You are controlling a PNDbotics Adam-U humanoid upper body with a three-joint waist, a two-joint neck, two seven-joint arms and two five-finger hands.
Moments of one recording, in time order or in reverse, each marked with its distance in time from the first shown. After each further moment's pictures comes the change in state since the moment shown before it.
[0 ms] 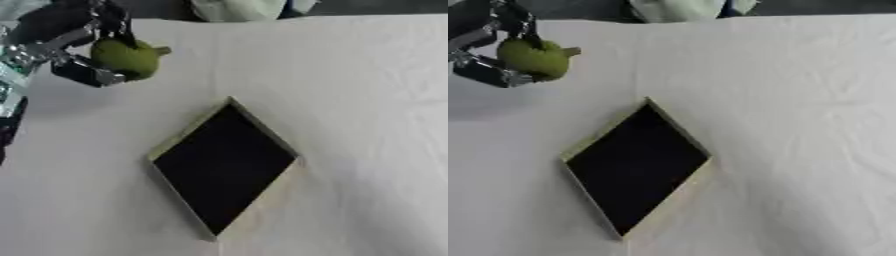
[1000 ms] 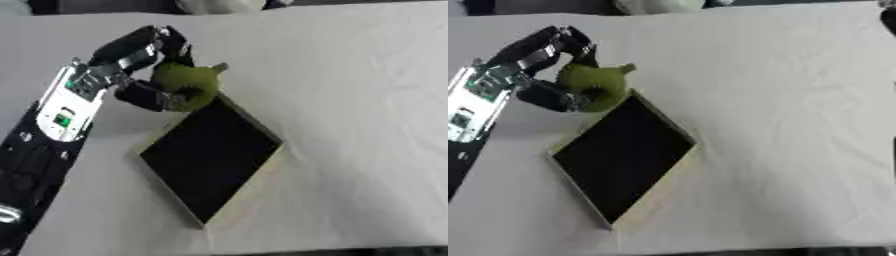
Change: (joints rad) left arm 0.073 -0.258 -0.102 -0.020 0.371 0.286 -0.287; right arm 0.002 -0.035 0.000 0.000 0.007 0.011 -0.020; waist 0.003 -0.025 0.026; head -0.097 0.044
